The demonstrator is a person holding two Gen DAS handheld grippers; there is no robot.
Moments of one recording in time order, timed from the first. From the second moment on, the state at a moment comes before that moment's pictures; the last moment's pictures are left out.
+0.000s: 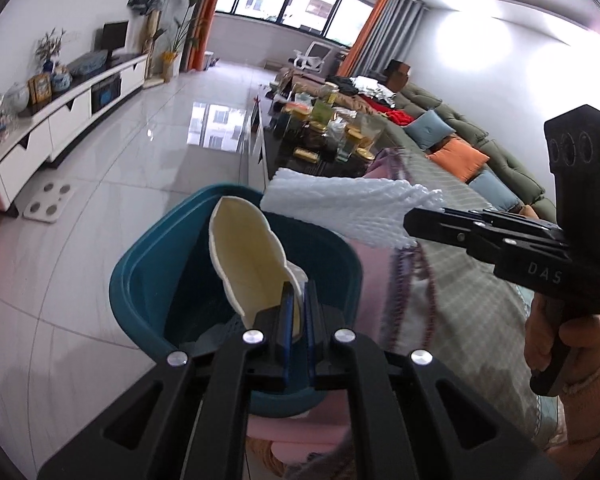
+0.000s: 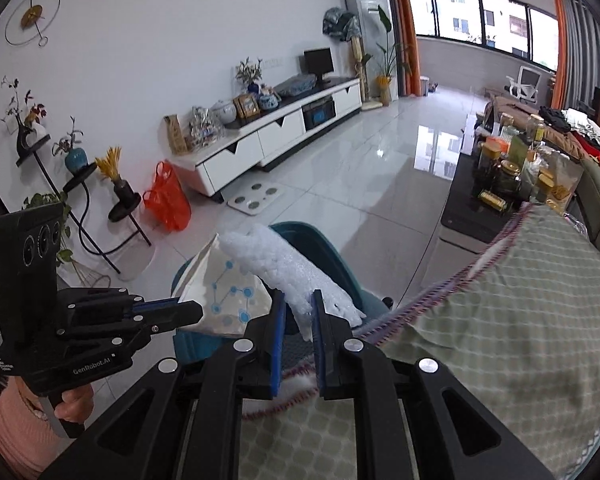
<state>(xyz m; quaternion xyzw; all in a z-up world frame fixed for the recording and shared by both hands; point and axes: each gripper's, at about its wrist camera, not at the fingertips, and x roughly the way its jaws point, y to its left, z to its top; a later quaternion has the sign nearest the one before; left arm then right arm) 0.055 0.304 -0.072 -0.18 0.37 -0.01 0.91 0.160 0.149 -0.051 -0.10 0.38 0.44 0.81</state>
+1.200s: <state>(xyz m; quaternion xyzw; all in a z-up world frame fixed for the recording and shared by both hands) 0.034 0.247 -0.043 -0.13 0.28 -0.04 0.95 0.143 0.083 -0.027 -0.03 0.37 0.45 0.82</state>
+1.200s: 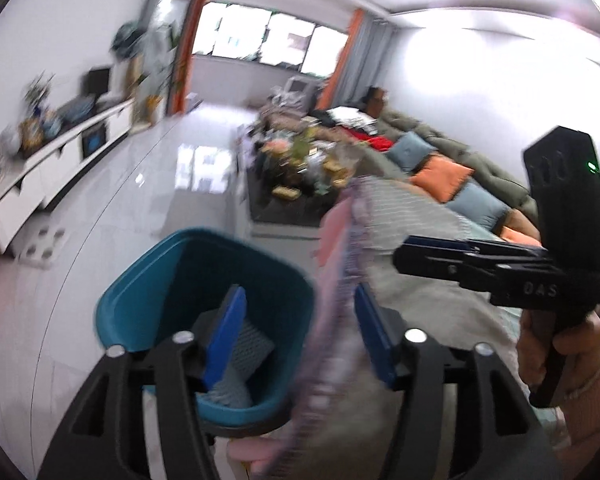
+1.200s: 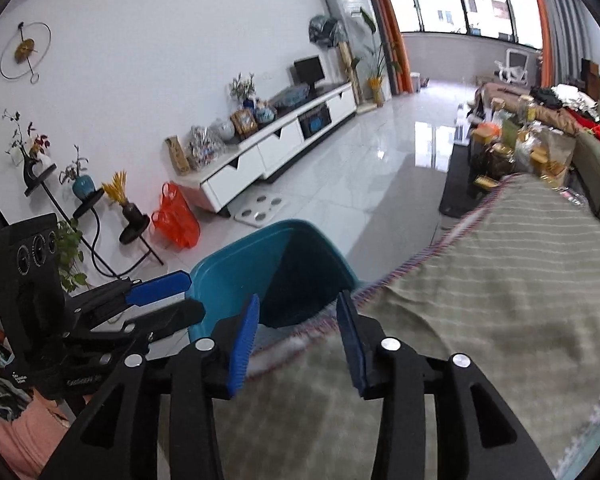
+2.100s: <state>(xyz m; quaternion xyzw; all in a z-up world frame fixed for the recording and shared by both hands) 0.044 -0.070 -0.072 0.03 0.34 -0.36 0.87 0.059 -0.281 -0.021 0.09 0.33 0.14 0.93</state>
